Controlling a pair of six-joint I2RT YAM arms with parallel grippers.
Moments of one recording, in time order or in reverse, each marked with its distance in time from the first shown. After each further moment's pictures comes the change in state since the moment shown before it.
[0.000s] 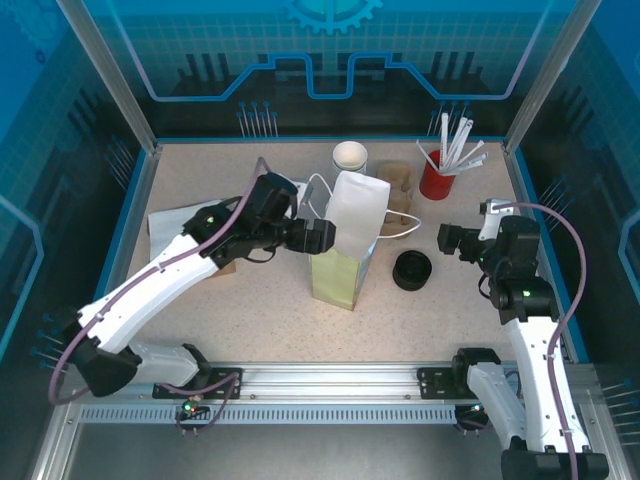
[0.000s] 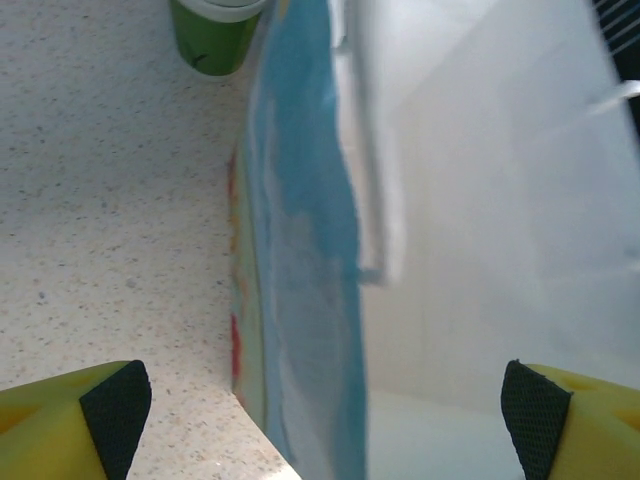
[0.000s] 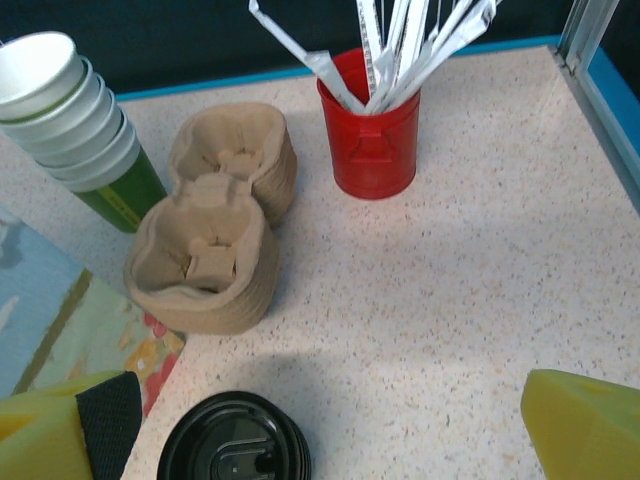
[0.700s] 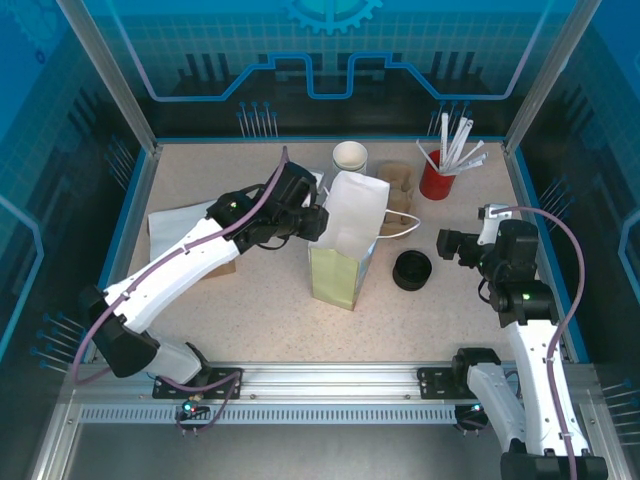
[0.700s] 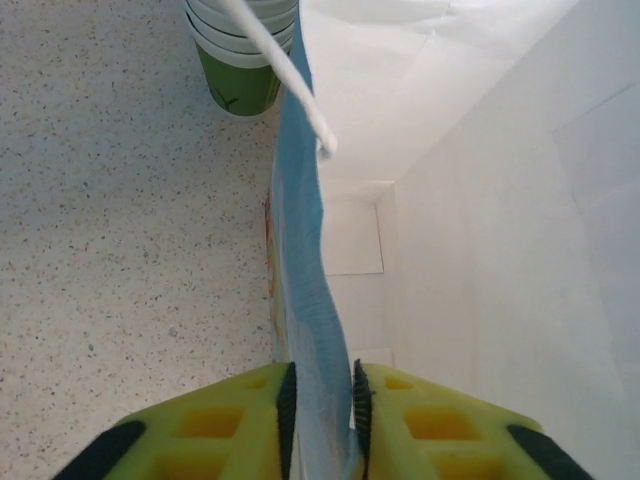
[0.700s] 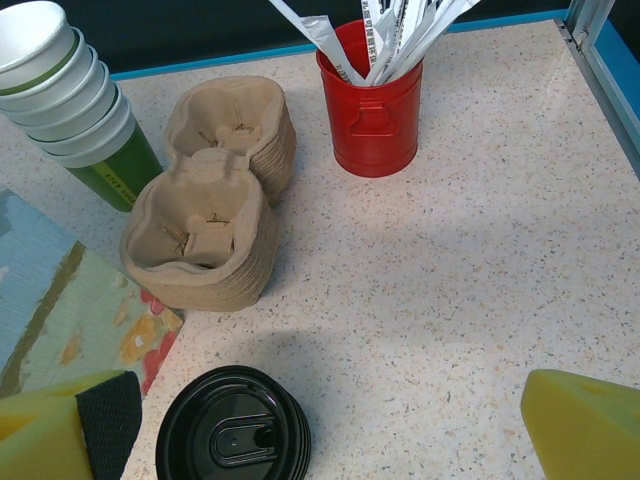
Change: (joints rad) left arm -0.001 0.126 0.106 -0.001 -0.078 0.090; right arm 0.000 -0.018 -0.018 -0.023 -0.002 0.000
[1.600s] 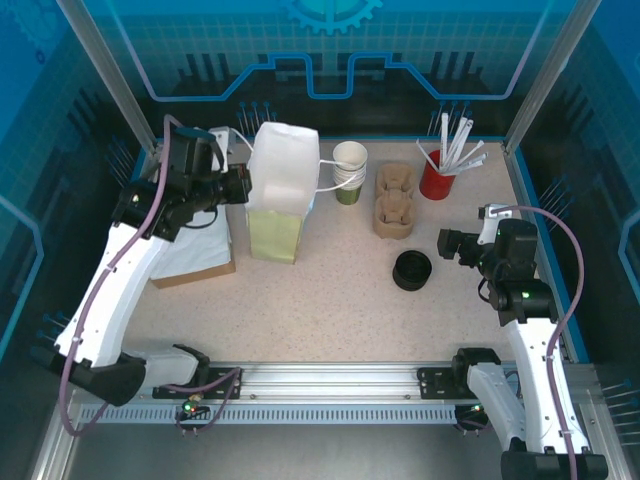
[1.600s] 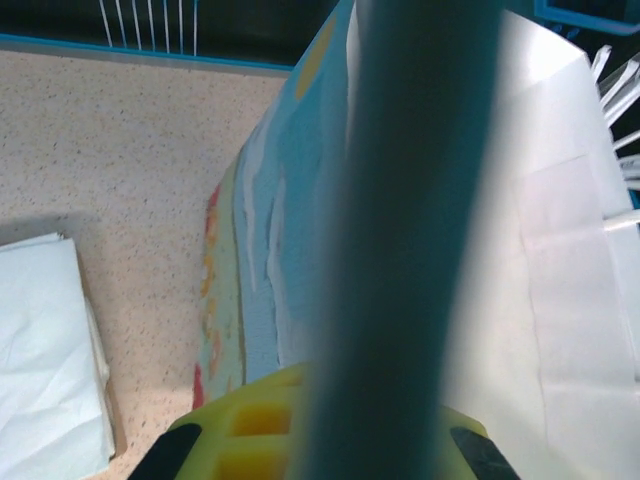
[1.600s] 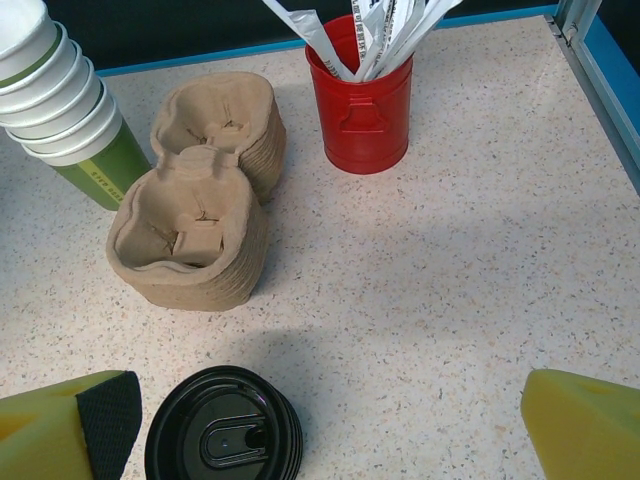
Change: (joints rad) left arm 0.418 -0.159 0.143 -0.122 0.117 0.017; right arm 0.000 0.010 0.000 0.000 0.019 -0.001
